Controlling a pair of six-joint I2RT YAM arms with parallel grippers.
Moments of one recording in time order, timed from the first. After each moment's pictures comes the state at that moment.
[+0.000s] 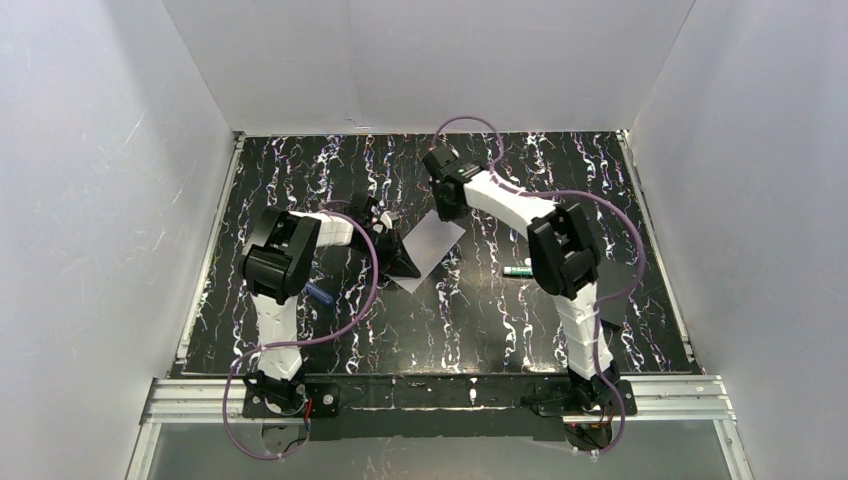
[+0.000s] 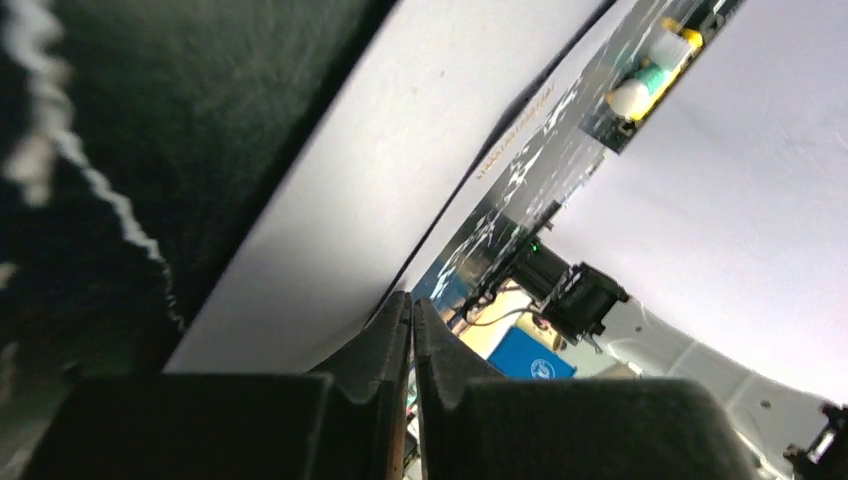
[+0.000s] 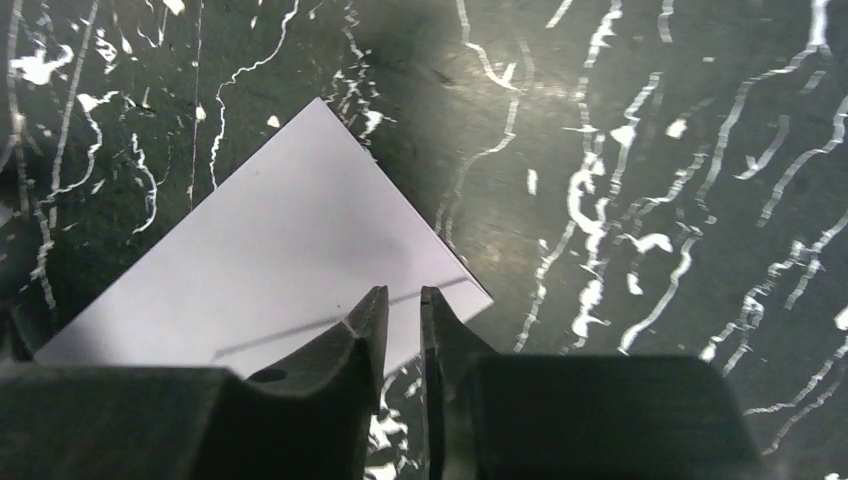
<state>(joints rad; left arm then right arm) -0.36 2.03 1.09 -0.26 0.85 -0.73 0.67 2.20 1.82 -0.71 0.24 0.33</state>
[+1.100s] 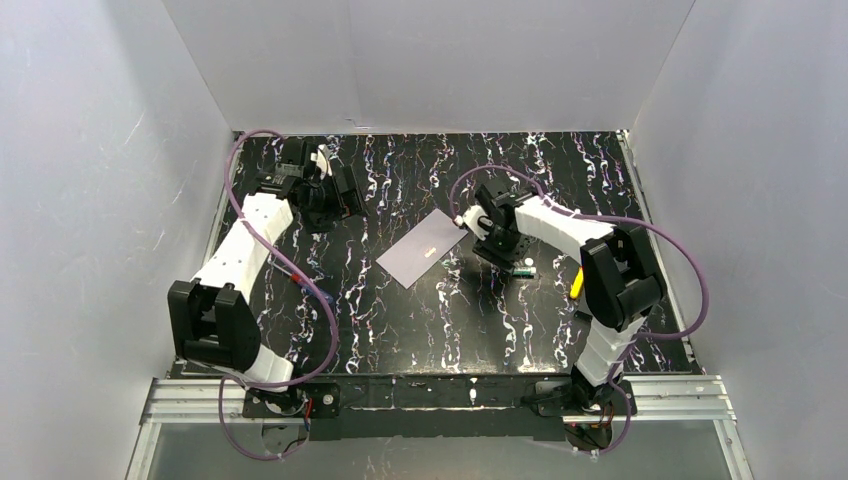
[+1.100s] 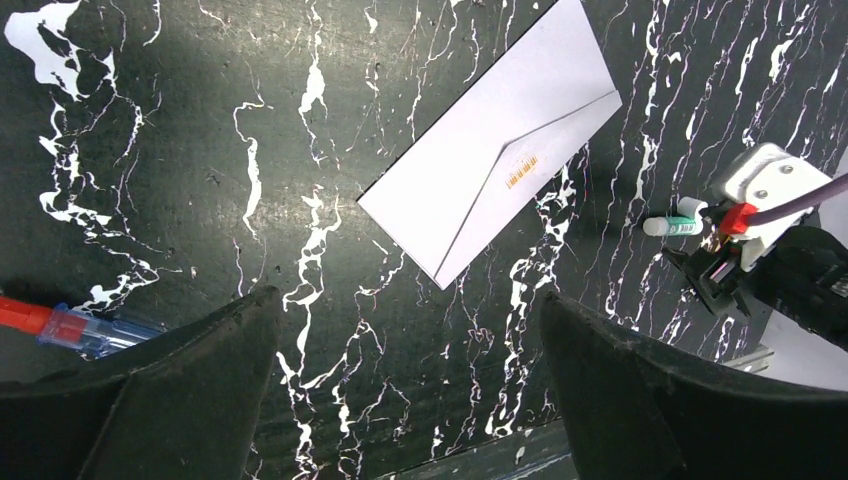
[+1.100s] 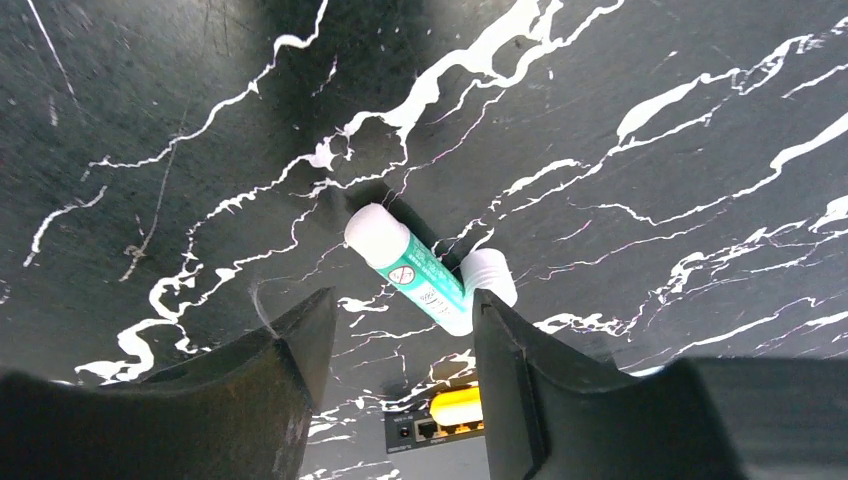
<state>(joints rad) -0.19 1.50 1.33 -0.80 0.24 -0.46 0.55 1.77 1.26 -0.87 0.07 -0.45</state>
